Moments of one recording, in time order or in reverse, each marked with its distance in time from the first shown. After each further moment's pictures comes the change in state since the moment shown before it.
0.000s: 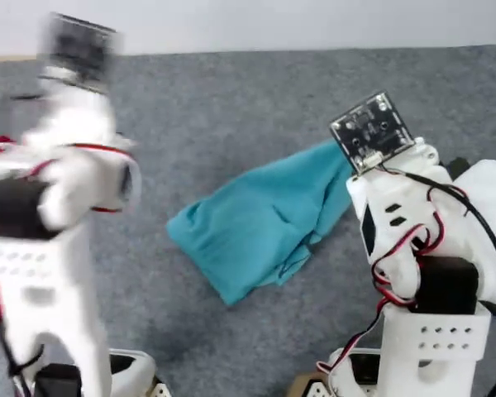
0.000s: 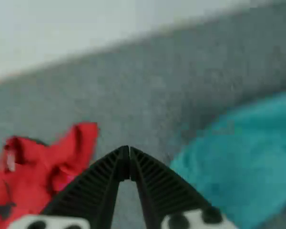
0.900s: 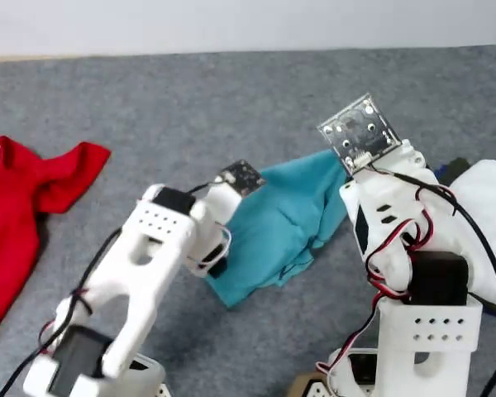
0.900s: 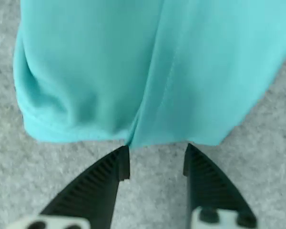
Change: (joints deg) left arm 16.1 15.1 44.4 -22.9 -8.3; right arm -0.4 0.0 3.6 0.0 0.0
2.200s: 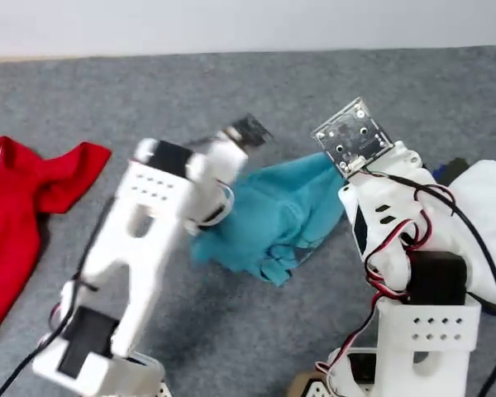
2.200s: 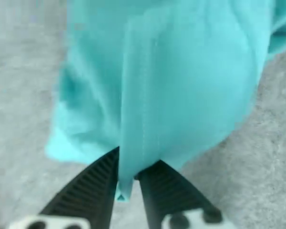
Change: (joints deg) left arm -3.3 3.2 -28.4 18.7 -2.6; right arm -0.2 0.0 0.0 0.0 3.4
